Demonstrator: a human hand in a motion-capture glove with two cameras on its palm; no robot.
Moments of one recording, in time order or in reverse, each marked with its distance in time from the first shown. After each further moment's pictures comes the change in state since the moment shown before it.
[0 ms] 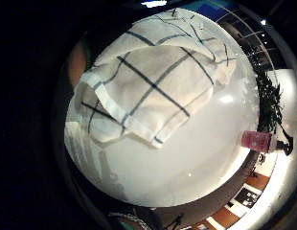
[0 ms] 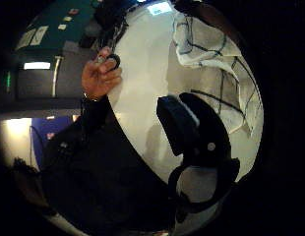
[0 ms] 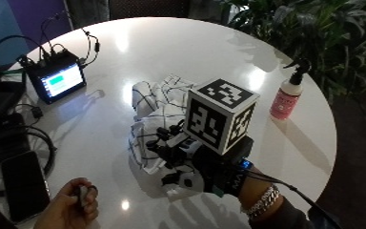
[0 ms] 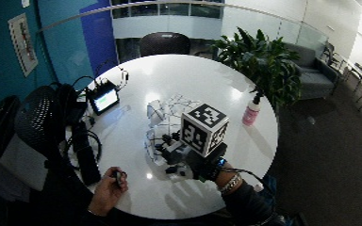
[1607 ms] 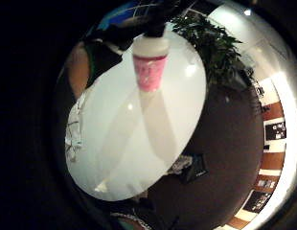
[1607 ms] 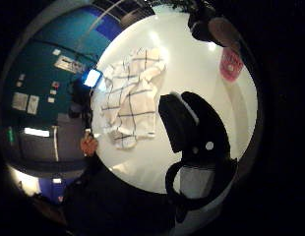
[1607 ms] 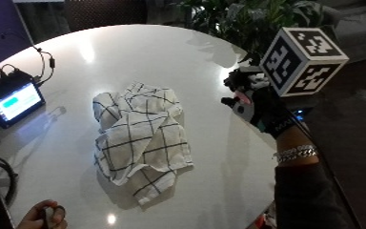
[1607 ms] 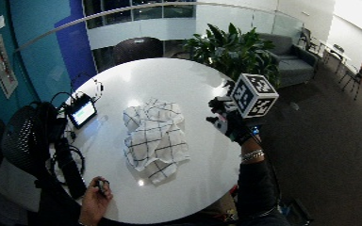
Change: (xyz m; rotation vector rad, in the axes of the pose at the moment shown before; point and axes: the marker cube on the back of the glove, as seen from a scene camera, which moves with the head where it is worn) arm 0.157 0.024 -0.085 0.312 0.080 0.521
